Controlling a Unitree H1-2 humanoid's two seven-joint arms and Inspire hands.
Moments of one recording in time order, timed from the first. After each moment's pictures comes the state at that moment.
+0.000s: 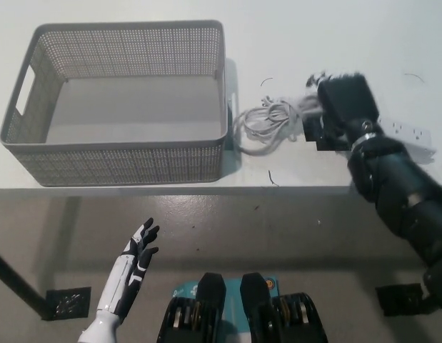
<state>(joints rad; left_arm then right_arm) -0.09 0.13 -0.12 0.32 0.14 -0.43 0.06 -1.08 -0.23 0.62 1.27 -0.83 -0.11 -0.57</state>
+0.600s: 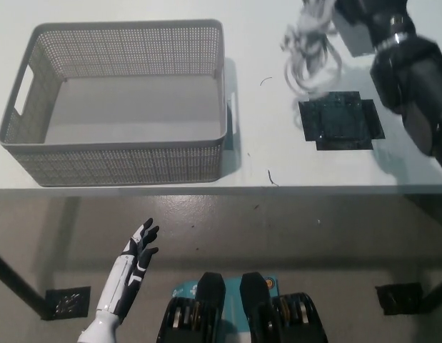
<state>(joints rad) -0.09 0.13 -0.12 0.32 0.14 -0.43 0.06 -1.30 -0.32 0.62 1.16 -0.89 -0.19 -0.74</state>
